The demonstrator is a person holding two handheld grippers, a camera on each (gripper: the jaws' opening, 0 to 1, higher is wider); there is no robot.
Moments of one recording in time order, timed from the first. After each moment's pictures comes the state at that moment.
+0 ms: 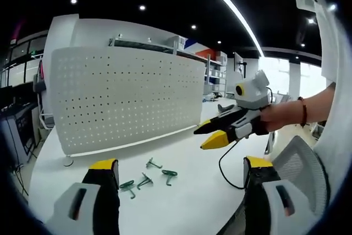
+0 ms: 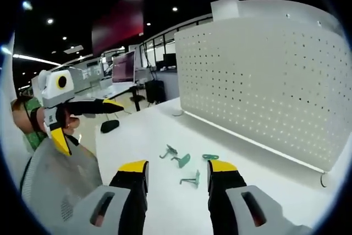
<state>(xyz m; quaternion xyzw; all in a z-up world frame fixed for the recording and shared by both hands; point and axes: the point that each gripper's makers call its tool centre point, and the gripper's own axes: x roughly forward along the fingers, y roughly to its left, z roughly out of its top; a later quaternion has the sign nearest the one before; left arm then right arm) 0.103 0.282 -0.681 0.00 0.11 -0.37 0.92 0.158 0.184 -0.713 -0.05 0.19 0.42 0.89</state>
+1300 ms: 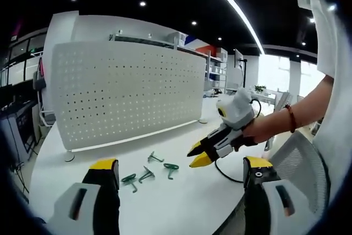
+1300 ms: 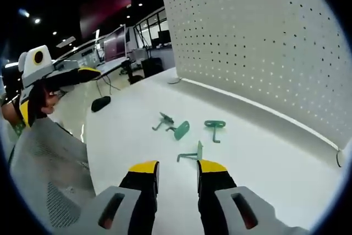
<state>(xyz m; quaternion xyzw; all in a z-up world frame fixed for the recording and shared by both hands) 0.102 0.292 -0.692 0.01 0.13 -0.37 0.92 0.170 0.193 -0.799 -0.05 0.29 0.41 0.86</state>
